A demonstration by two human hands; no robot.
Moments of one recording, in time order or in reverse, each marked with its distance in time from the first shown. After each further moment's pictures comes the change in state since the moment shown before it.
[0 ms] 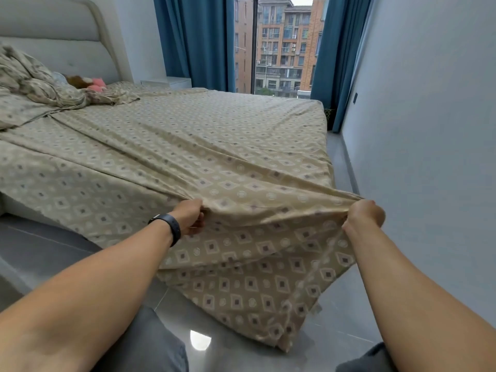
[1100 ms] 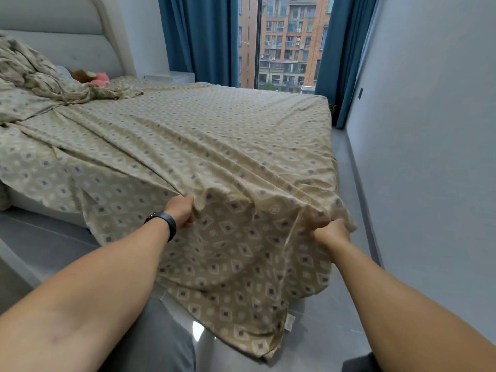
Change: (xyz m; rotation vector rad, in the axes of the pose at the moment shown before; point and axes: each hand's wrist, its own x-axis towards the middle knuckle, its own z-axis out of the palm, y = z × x) left_hand 0.043 -0.019 -0.035 0.125 0.116 0.106; right_hand -0.041 0.069 -0.006 -0.946 -0.405 -0.134
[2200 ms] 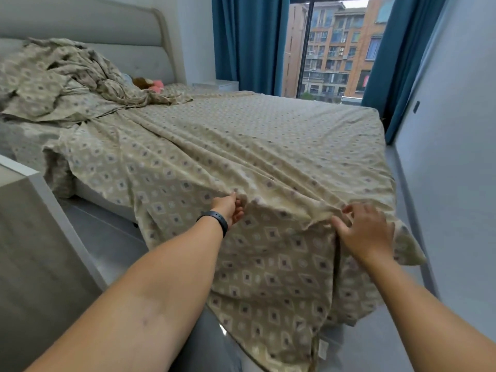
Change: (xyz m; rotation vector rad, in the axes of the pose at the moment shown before) left_hand 0.010 0.015 -0.001 -0.544 0.043 -0.129; right_hand -0.026 -0.056 0.025 -0.450 0.344 -0.803
